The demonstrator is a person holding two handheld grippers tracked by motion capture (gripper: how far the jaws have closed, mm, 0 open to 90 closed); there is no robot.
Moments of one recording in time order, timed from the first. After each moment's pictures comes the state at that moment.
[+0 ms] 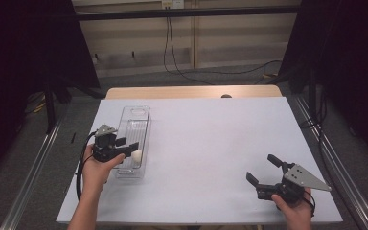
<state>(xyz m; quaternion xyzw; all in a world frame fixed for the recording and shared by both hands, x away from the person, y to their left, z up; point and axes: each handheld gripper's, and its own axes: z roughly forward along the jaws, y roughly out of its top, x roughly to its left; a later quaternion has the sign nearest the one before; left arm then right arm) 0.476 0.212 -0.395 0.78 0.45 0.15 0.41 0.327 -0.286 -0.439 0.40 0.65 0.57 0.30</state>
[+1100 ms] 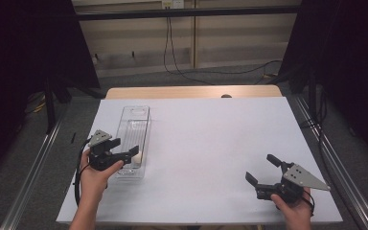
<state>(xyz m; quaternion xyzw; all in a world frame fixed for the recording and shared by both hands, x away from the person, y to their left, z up) 0.453 0.219 -0.396 0.75 0.45 0.18 0.46 0.328 -0.285 -0.439 0.40 0.66 0.57 0.30</state>
